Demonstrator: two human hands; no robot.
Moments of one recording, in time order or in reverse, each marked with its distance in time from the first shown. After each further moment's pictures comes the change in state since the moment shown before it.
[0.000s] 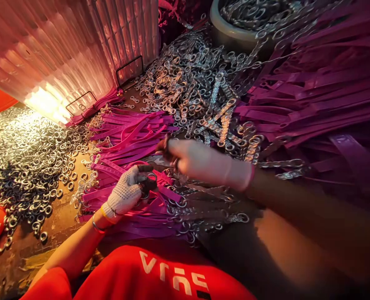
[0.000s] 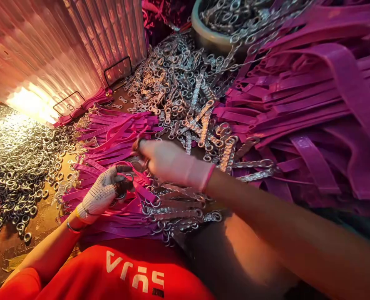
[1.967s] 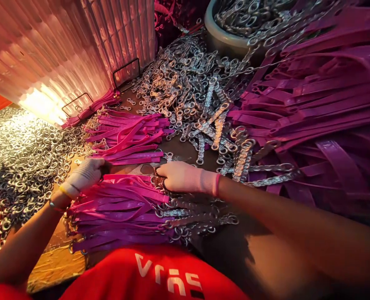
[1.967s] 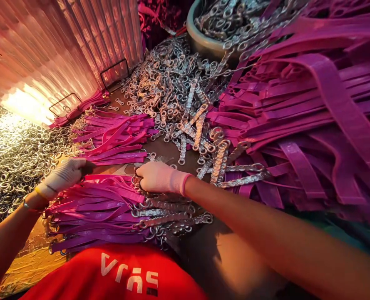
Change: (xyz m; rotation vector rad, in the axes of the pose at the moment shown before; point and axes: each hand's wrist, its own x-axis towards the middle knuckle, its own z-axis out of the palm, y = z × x) left_hand 0.025 0.031 -0.119 0.816 0.089 0.023; right_hand 0.008 0.009 0.039 -0.114 -0.438 0.027
